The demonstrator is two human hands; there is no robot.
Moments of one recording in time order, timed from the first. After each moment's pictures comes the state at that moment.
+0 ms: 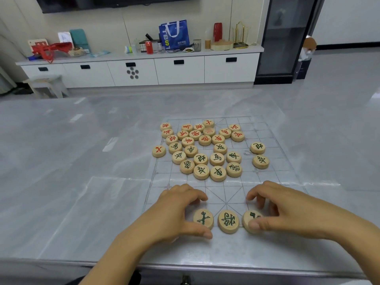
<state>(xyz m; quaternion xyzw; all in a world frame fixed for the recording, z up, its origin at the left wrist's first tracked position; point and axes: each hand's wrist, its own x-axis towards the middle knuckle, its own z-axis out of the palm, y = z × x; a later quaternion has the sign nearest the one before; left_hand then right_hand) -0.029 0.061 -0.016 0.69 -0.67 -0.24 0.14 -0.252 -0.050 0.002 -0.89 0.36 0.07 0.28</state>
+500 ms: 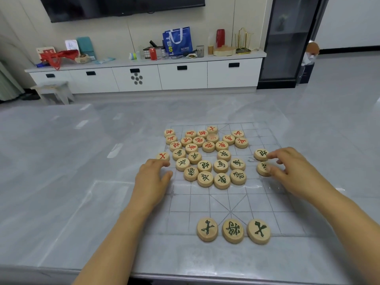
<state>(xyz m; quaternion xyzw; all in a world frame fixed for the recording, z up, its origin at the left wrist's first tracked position) 0.031 0.015 -0.036 0.82 -0.48 -0.06 0.29 -0.240 -0.123 -0.021 -0.83 0.49 -0.17 0.19</state>
